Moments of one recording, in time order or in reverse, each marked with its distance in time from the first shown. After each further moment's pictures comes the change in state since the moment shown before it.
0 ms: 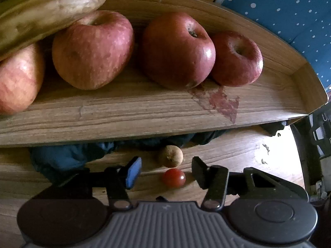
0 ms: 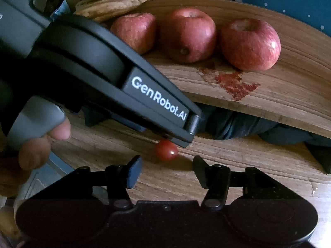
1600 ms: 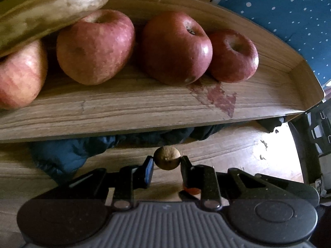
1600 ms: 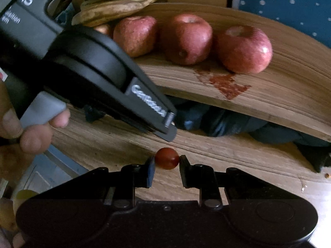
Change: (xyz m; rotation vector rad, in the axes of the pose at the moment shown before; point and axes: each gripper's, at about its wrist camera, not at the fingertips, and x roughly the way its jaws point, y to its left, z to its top) left arm -0.015 0.002 -0.009 0.013 -0.009 -0.010; right arm -0.010 -0.002 0.001 -0.030 -0.013 -0.032
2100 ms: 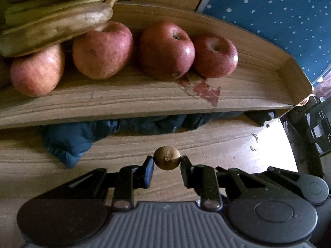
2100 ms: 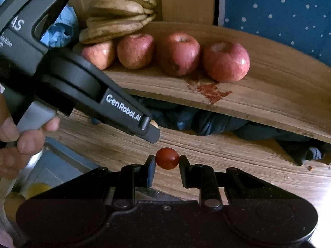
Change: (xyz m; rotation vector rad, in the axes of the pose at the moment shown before) left arm -0.035 -0.011 -0.023 0.013 -0.047 0.017; right arm -0.045 0.001 -0.016 0.005 -0.061 -0.023
